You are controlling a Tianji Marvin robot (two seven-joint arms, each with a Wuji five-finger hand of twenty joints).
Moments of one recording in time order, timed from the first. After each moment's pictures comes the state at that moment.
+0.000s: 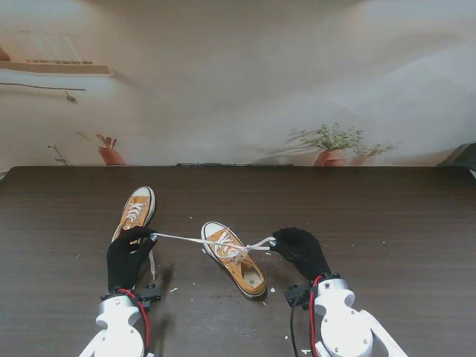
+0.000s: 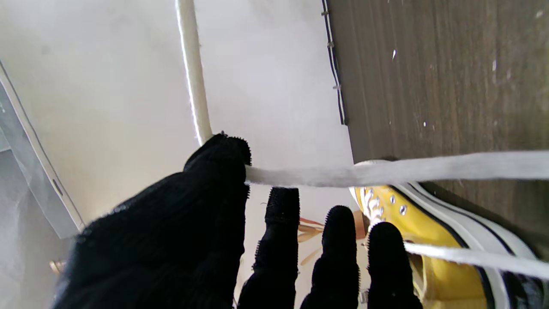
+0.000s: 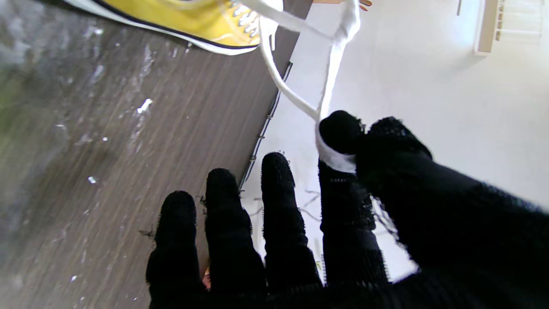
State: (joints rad) left arm 1.89 -1.31 -1.31 -1.65 0.08 -0.27 0.67; right arm -1.85 -1.23 1.17 -1.78 -0.08 0.00 -0.31; left_hand 0.89 -0.57 0.72 -0.15 0.90 0.02 0.81 0.34 0.62 0.17 0.60 0.60 0.30 0.30 0.61 0.58 -0.02 0.33 0.99 0.65; right_hand 0.56 -0.64 1.18 -0.33 0.94 0.00 1.05 0.46 0.69 0.18 0.53 0.29 0.64 0.30 0.18 0.17 0.07 0.36 0.84 0.29
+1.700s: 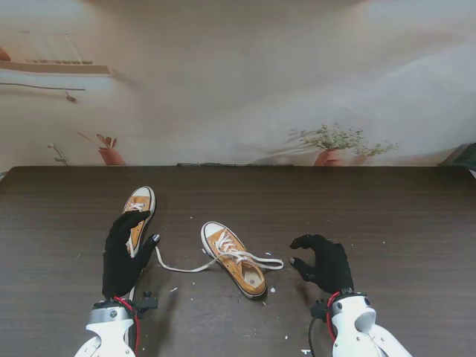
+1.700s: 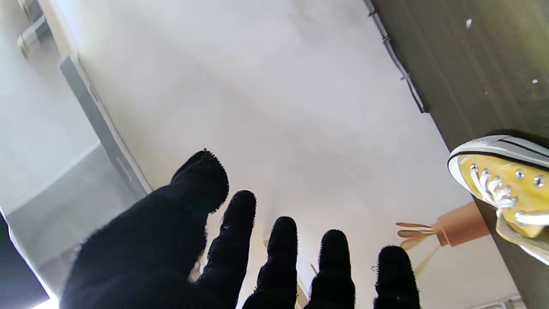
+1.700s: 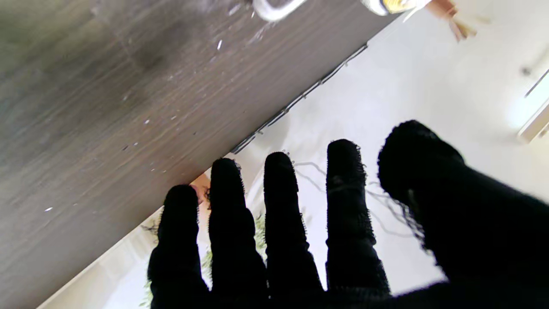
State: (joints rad) left arm 1.96 -1.27 -1.34 -1.70 0.42 -0.41 0.70; right arm -1.90 -1.19 1.23 -1.67 -0.61 -0.07 -0.47; left_hand 0.85 -0.41 0.58 -0.06 0.51 0.12 0.45 0.29 0.28 0.18 0.48 0.55 0.12 0.25 0.50 0.58 -0.10 0.35 0.55 0.80; right_hand 0.43 -0.66 1.21 -0.21 0.62 -0.05 0.86 0.31 0.63 0.17 0.82 0.40 0.62 0.27 0.41 0.27 0.10 0.35 0.93 0.39
